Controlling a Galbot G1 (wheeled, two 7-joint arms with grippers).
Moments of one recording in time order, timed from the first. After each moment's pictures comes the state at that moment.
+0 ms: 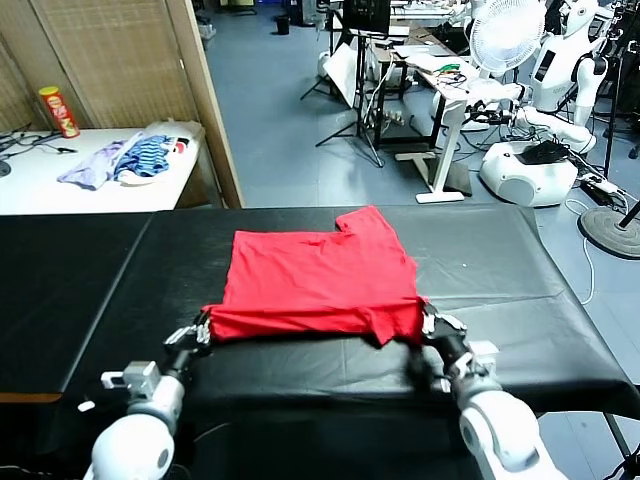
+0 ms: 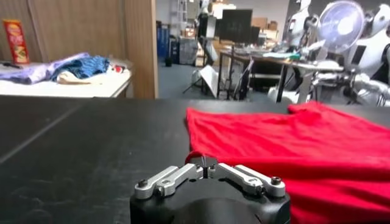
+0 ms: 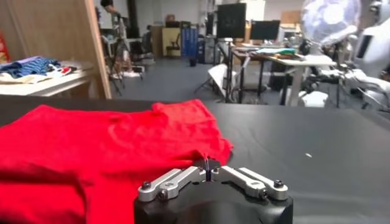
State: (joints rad) left arm 1.37 -1.19 -0.51 -1.95 -0.43 0.31 -0.13; right arm -1.11 1.24 0.33 1.77 0.30 -0.40 0.04
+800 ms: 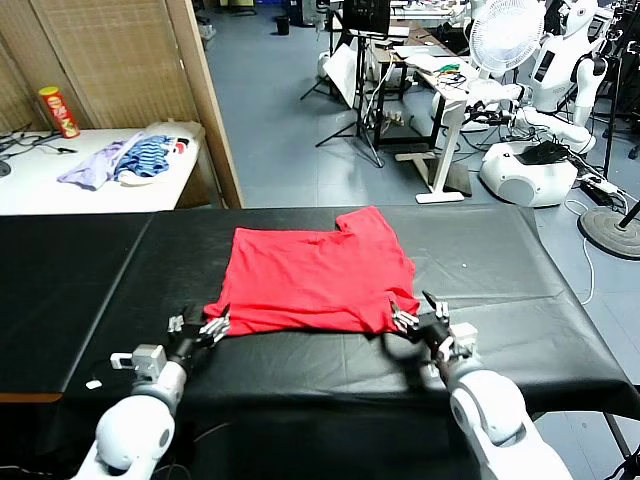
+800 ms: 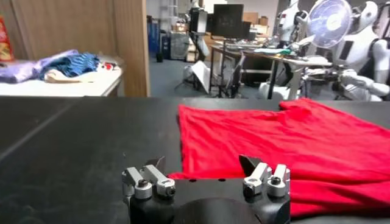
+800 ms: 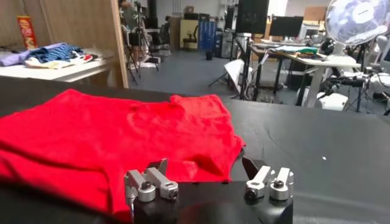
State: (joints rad) left arm 1.43 -1.16 -0.53 -2.02 -0.51 0.36 -0.10; right arm -1.40 1.20 0.43 2.00 0.28 -0.39 0.03
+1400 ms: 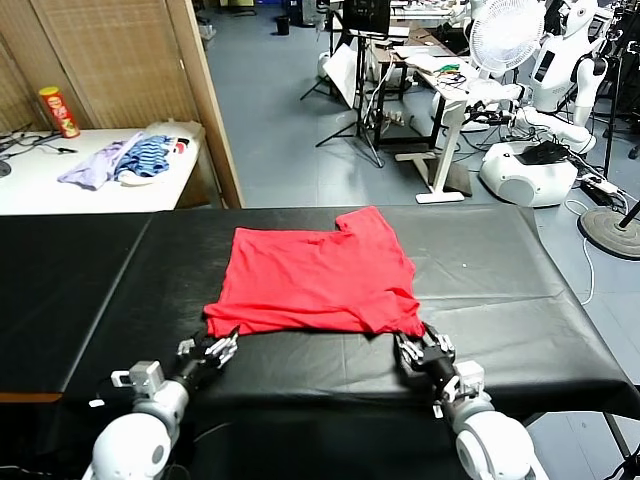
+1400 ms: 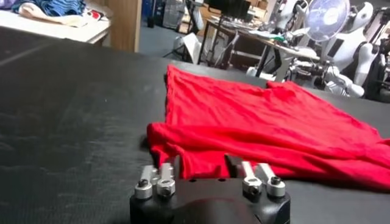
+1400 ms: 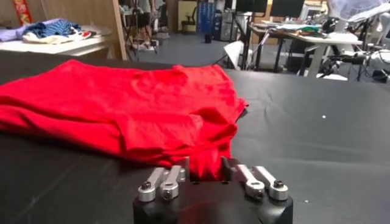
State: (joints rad) left arm 1.43 -1.17 -0.53 -1.96 -0.61 0.39 -0.06; right arm -1.37 1.20 0.40 1.96 0.25 -0.40 0.03
